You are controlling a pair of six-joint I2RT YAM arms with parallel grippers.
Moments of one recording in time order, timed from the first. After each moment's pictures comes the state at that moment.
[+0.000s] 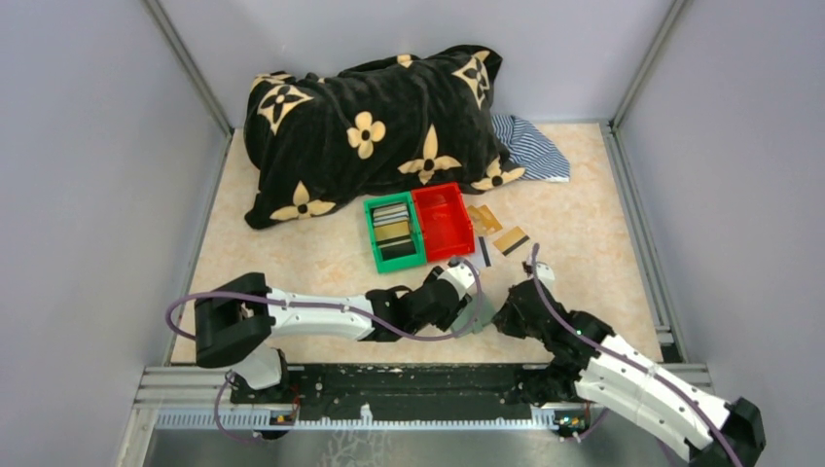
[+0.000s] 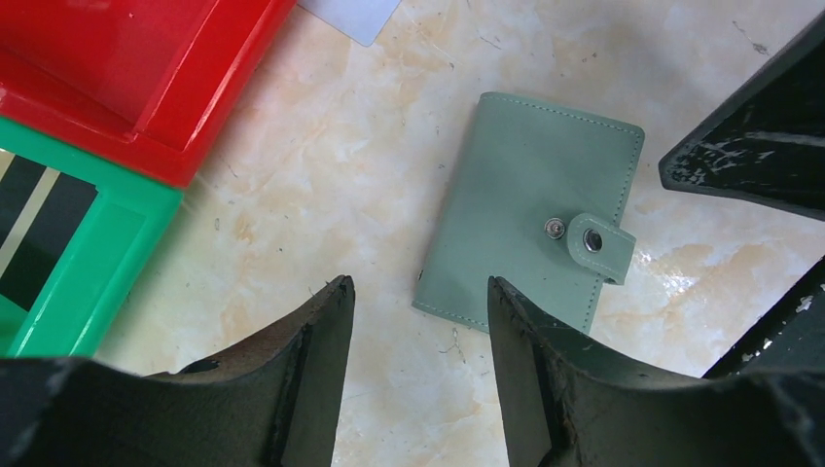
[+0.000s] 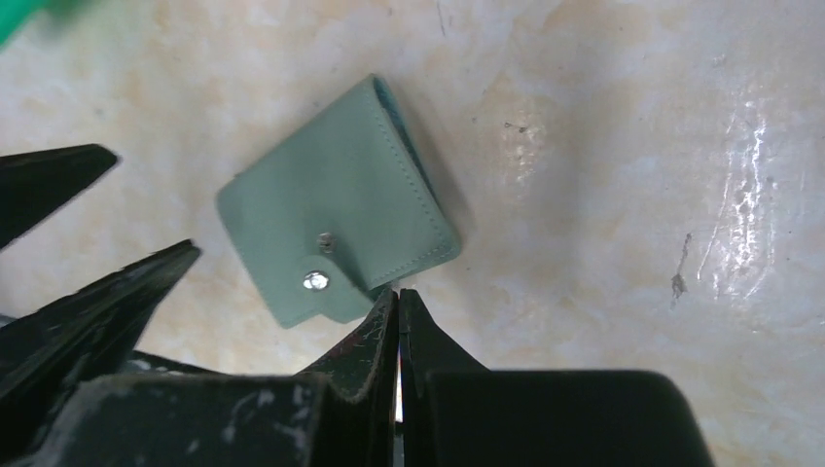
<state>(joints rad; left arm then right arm) -1.31 1.62 0.88 0.05 -0.46 -0.25 0.80 0.58 0.32 -0.62 0.21 0.92</state>
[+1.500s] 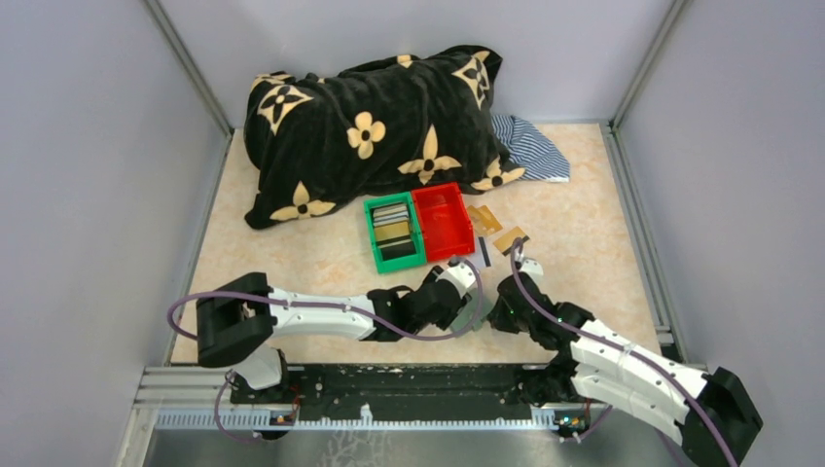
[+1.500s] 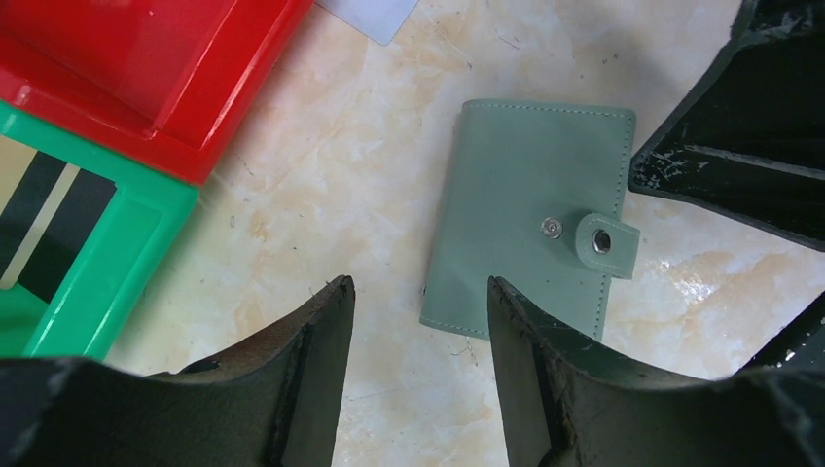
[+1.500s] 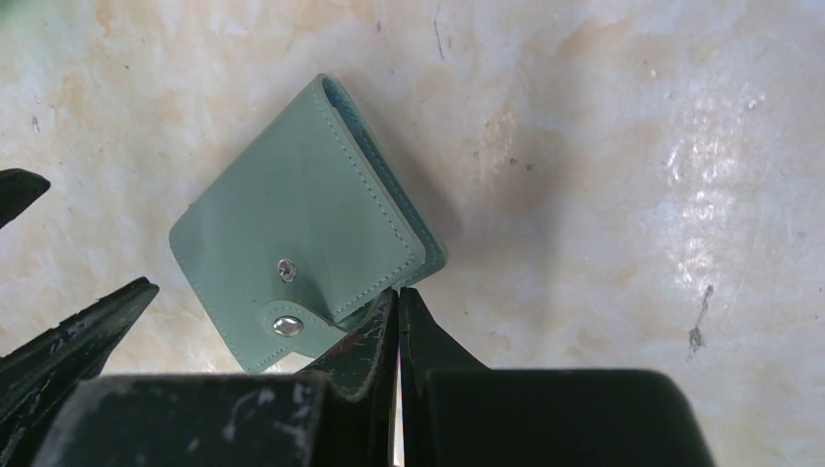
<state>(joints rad) -1.31 1.63 0.89 0.03 -0.49 -0.25 0.78 0.73 0.30 -0.48 0.20 0.89</state>
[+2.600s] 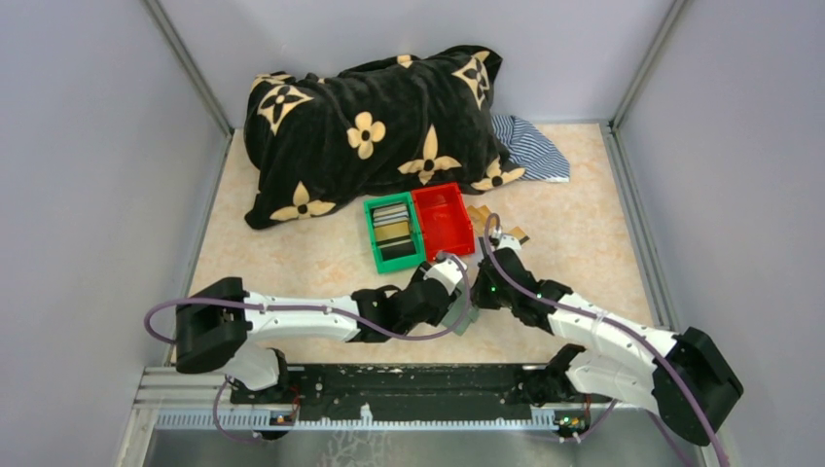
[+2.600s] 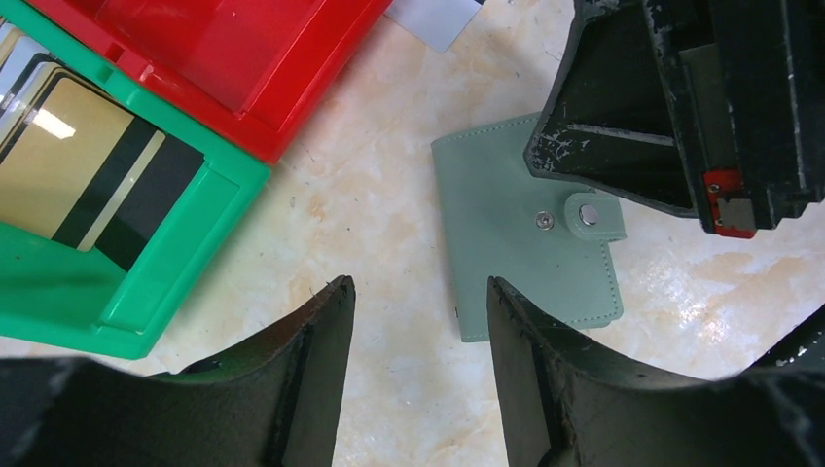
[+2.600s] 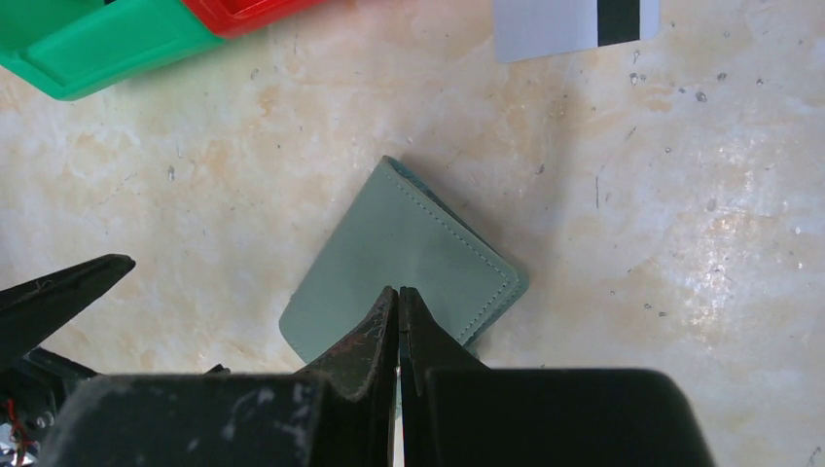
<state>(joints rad) -1.31 1.52 0.85 -0.01 -0.55 -0.27 0.74 1.01 0.45 -0.25 0.13 0.76</state>
